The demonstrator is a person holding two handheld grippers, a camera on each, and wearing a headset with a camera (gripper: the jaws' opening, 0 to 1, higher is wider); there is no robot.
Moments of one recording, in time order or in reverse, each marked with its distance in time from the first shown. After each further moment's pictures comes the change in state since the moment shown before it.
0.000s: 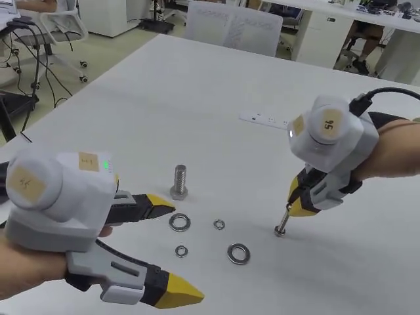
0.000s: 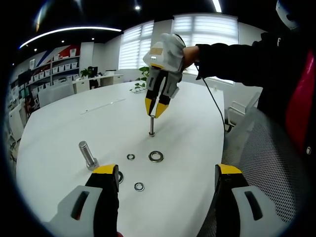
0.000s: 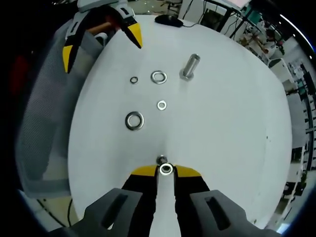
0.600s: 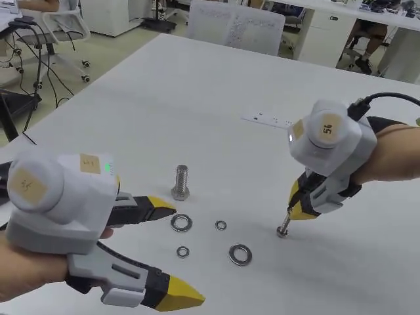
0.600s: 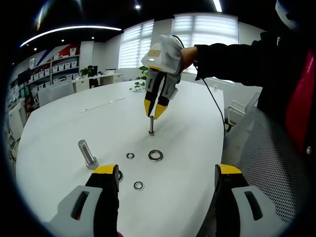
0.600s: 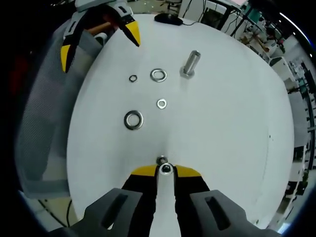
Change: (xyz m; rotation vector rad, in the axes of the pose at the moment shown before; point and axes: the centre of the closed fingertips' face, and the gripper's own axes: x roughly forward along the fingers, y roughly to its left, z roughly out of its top) left arm 0.001 0.000 -0.003 -0.003 0.008 -0.003; right arm 0.009 0.000 -0.003 0.010 0.004 0.013
